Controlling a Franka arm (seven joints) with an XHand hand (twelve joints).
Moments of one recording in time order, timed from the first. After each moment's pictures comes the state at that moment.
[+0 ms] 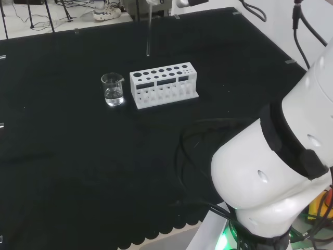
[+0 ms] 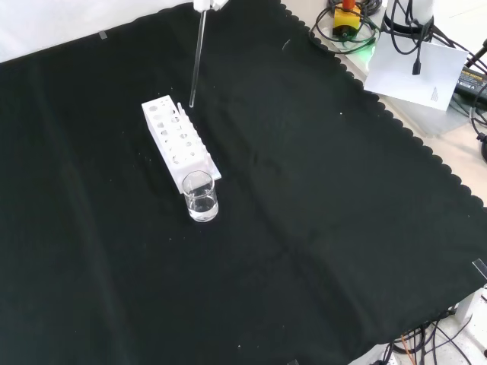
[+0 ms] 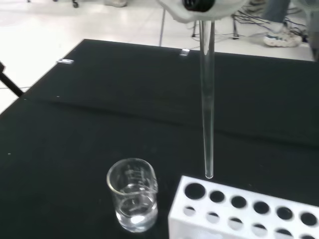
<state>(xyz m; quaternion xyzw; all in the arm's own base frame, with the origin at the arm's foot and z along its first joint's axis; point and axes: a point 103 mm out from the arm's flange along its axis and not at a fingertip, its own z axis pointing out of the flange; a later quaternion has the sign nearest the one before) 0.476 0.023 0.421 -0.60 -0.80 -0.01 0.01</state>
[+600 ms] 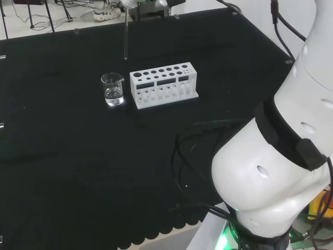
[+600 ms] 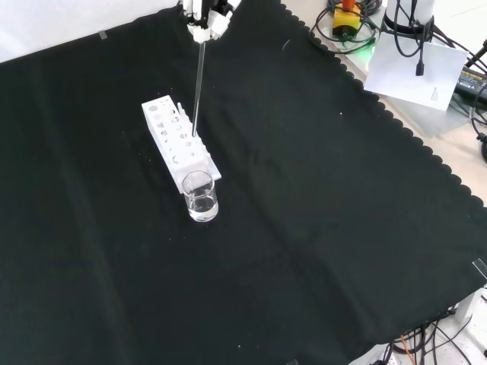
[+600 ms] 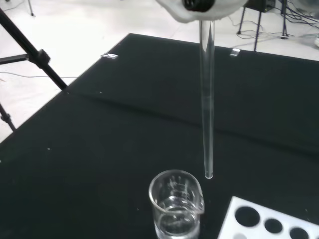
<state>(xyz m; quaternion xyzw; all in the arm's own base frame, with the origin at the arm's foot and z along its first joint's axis) 0.510 0.070 0.408 -0.55 -0.84 -0.01 0.02</state>
